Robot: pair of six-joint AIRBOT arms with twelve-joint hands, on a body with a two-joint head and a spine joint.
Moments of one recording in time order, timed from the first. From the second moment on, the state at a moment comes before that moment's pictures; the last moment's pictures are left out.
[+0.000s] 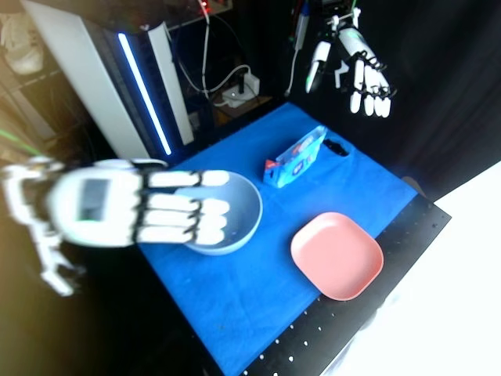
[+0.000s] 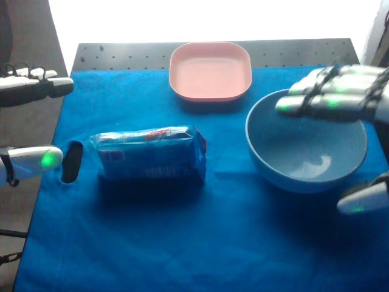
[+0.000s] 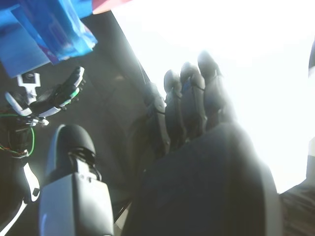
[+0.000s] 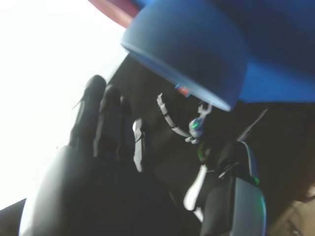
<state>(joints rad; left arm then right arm) 1.29 -0.82 1.06 -0.21 -1.28 0.59 -0.92 -0.89 1.18 -0.48 0.88 -0.36</state>
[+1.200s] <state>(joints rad) 1.31 -0.85 1.06 -0.23 -1.29 0.57 -0.85 -1.00 1.28 -0.52 0.82 -0.22</state>
